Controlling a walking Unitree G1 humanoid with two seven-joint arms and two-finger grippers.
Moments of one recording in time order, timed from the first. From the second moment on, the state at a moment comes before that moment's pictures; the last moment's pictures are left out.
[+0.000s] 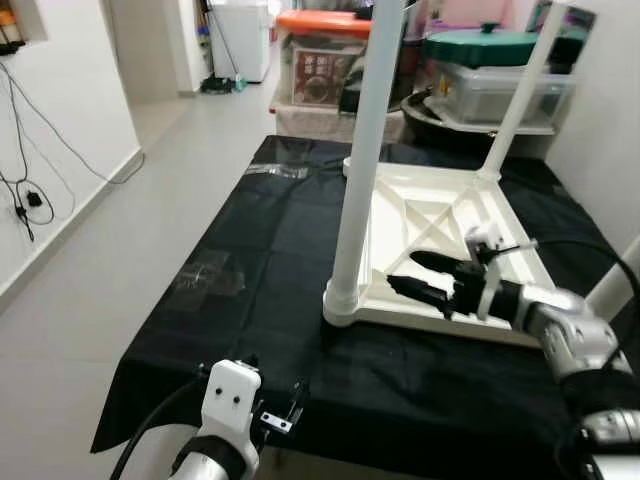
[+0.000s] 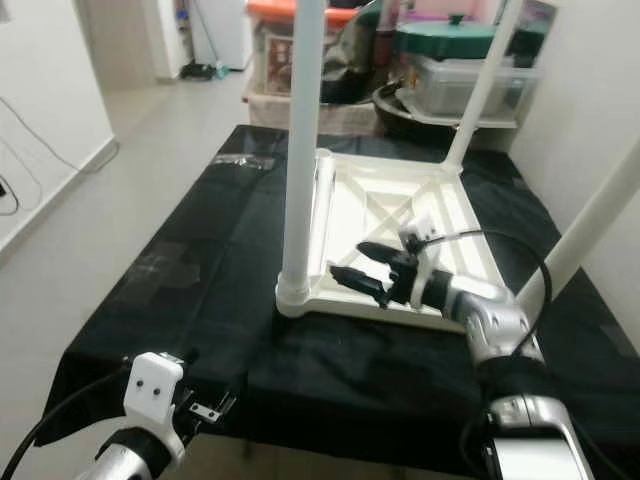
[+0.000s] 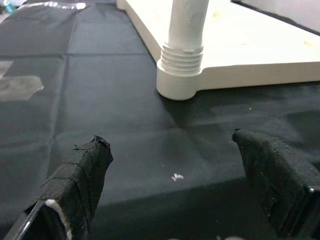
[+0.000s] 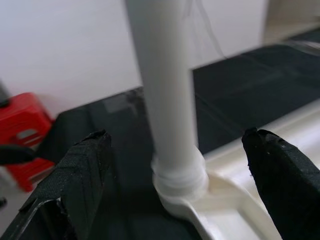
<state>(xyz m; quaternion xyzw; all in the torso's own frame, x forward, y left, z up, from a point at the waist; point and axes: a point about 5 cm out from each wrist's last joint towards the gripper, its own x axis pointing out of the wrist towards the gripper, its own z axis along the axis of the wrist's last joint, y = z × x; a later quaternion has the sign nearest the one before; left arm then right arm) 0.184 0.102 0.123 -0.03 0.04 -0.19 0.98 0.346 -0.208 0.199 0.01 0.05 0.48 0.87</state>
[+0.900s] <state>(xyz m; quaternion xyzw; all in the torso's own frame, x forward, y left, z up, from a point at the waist) 0.172 0.094 0.134 -0.03 0.04 -0.20 0.98 0.371 -0.156 0.216 0.00 0.03 0.55 0.83</state>
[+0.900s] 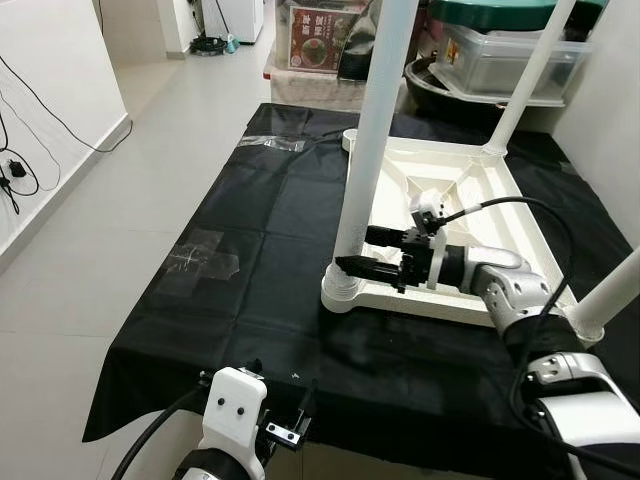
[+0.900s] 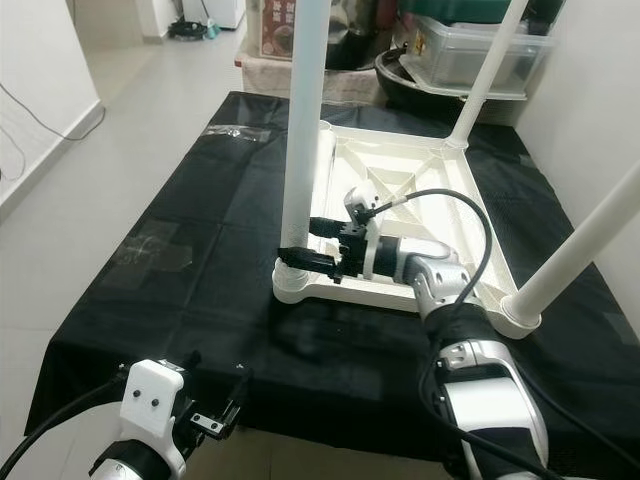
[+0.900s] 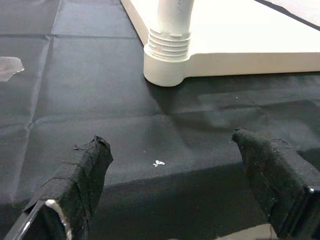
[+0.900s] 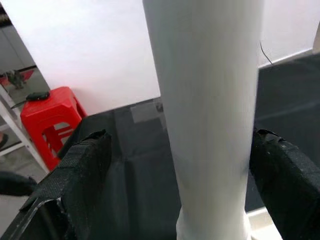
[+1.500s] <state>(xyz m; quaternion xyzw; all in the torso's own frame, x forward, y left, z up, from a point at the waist) 0.171 0.090 0.135 -0.04 0.05 -0.21 0.98 0.384 -0.131 0.225 0.00 0.01 0.53 0.85</state>
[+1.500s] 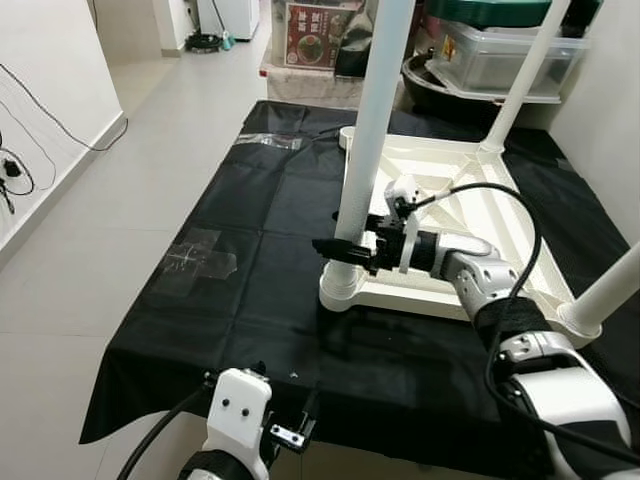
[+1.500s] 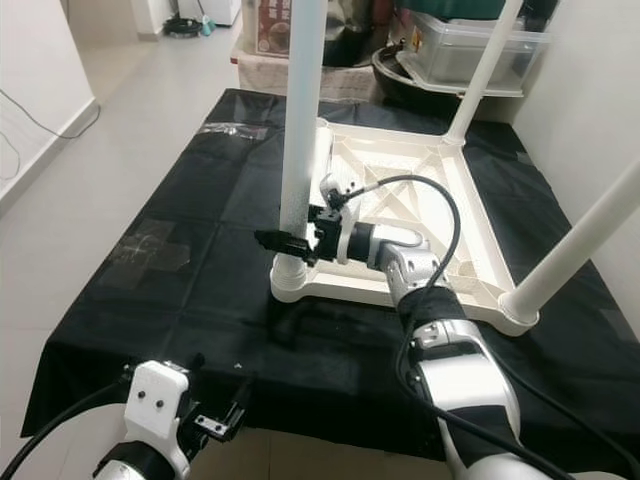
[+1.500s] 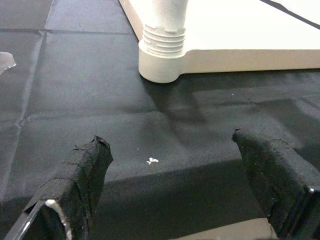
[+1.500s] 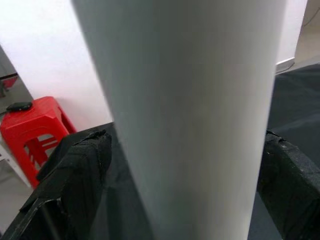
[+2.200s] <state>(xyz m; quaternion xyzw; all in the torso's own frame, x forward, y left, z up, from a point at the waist) 0.172 0.090 0.135 -0.03 0.05 -0.21 0.98 0.390 -0.126 0.229 0.00 -0.02 0.51 0.86</state>
